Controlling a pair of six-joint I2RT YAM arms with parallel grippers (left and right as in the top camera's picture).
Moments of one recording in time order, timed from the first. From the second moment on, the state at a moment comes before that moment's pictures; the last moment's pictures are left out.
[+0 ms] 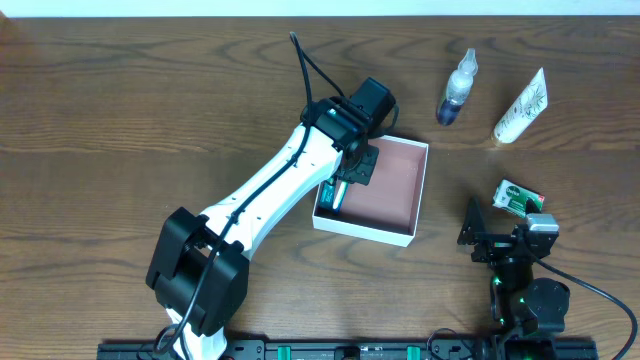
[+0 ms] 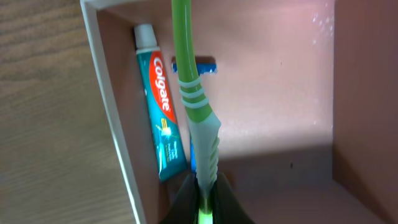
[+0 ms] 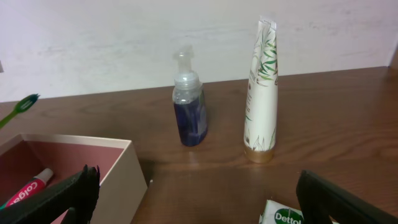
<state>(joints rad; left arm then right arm) -0.68 1.91 1.64 -1.06 -0.02 -0.33 0.00 0.01 0.01 -0.07 -0.01 0.15</state>
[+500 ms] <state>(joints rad) -0.68 2.00 1.64 -1.08 -0.02 -0.37 0.00 0.01 0.01 -0.07 -0.01 0.15</state>
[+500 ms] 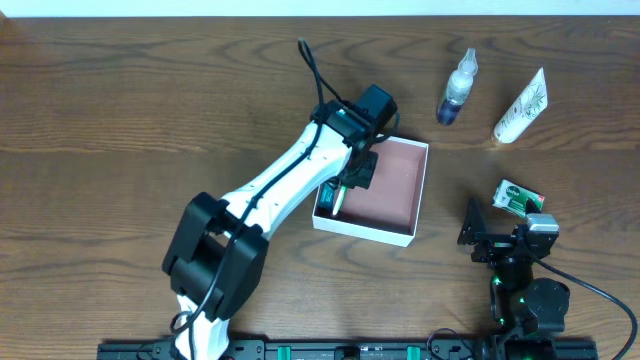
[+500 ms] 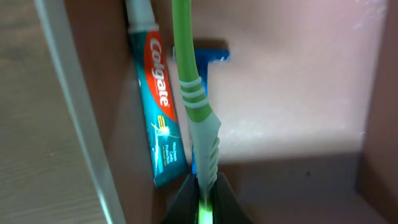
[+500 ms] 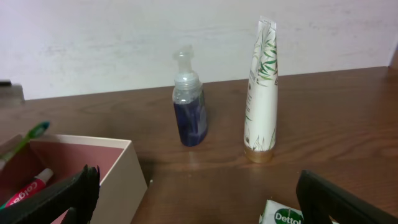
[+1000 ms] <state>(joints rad) -0.68 2.01 1.61 -1.04 -0.01 -0.38 0.00 0.01 0.01 -0.07 -0.01 0.15</state>
